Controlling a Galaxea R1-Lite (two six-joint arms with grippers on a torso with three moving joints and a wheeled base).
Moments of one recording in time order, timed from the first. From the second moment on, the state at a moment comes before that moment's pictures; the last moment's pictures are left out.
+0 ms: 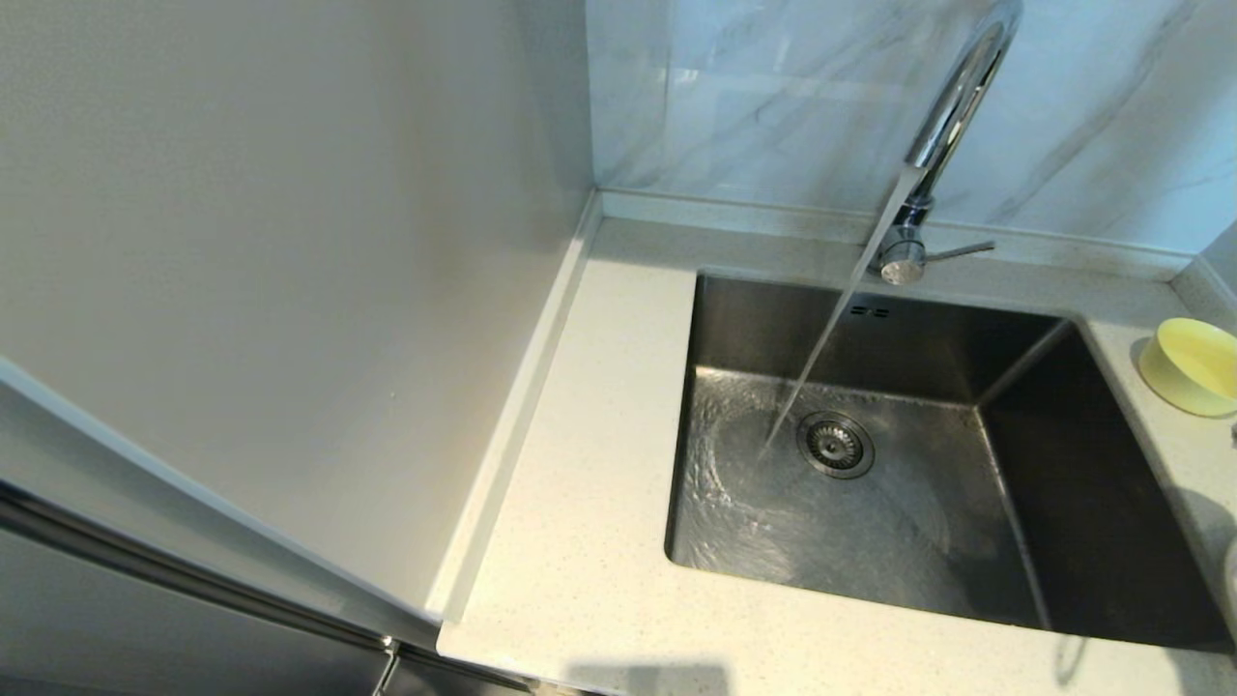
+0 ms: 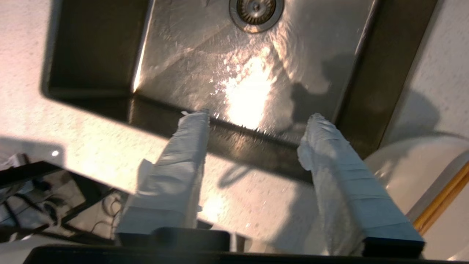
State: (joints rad) left arm 0.00 0.00 0.00 0.00 0.00 0.00; right arm -0.48 1.20 -1.21 0.71 0.54 -0.25
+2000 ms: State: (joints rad) left arm 0.00 0.00 0.00 0.00 0.00 0.00; right arm -0.37 1.97 -1.71 0.33 -0.20 0.13
